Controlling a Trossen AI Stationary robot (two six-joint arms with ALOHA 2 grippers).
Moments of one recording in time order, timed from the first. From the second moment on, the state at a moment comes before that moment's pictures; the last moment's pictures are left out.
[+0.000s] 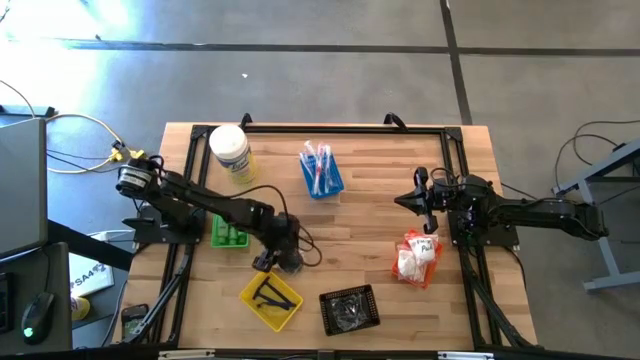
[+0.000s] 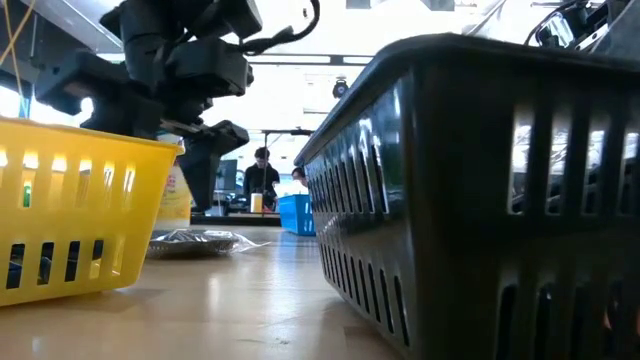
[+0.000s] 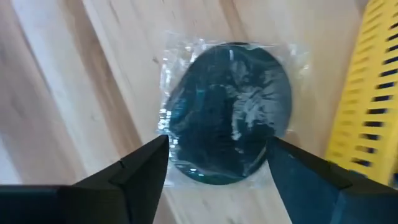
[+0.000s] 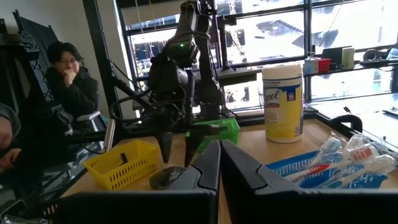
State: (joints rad) left arm -0.18 1.59 0.94 -0.49 0.12 0.17; right arm -0.25 0.44 0.01 0.56 -0.30 0.16
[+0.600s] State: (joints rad) left arm -0.18 1.68 0.95 -0.48 0.07 0.24; right arm -0.25 0.44 0.01 0.56 -0.30 0.17
